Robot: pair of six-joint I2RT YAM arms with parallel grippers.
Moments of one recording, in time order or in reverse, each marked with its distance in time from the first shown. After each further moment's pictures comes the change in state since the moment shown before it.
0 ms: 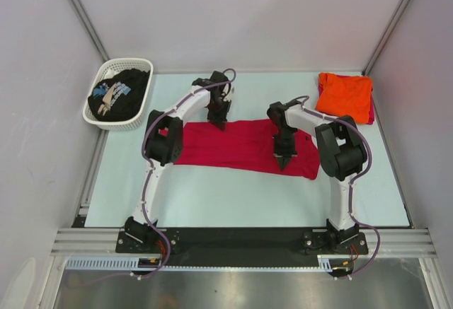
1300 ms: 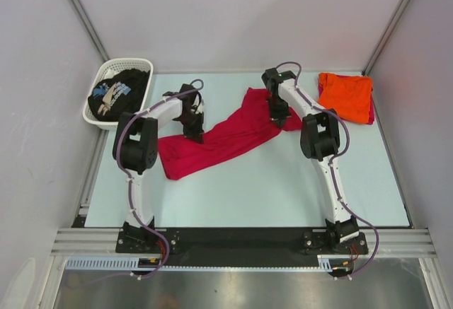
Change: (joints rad) left arm 0.161 -0.318 -0.570 0.152 0.081 -0.122; right arm -0.073 0.478 0.878 -0.163 0.212 -0.226
